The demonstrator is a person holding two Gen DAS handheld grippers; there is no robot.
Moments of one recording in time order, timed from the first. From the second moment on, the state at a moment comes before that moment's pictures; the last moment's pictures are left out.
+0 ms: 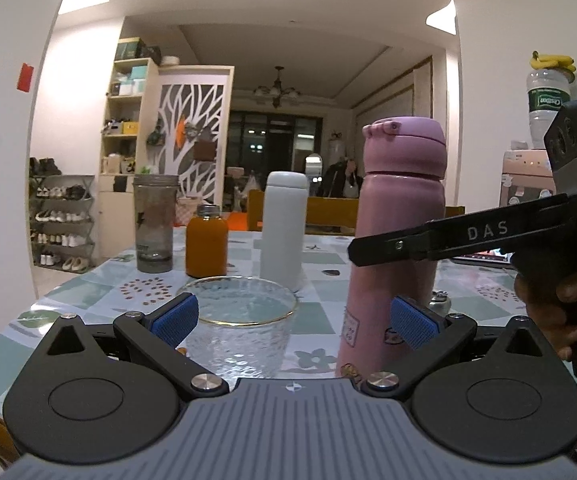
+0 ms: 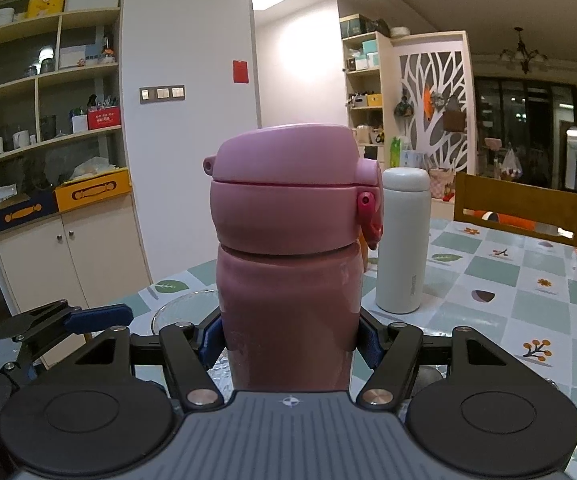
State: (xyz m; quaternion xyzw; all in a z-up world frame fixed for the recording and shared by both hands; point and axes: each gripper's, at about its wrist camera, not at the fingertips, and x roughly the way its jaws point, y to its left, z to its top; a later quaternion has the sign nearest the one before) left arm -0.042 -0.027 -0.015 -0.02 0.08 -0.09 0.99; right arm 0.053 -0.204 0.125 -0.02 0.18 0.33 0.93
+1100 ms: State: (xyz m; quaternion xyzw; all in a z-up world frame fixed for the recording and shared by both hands) left arm -0.027 -0.053 -0.025 -0.01 0.05 -0.13 0.99; right arm 0.045 -0.211 0.112 -0.01 0.13 0.33 0.93
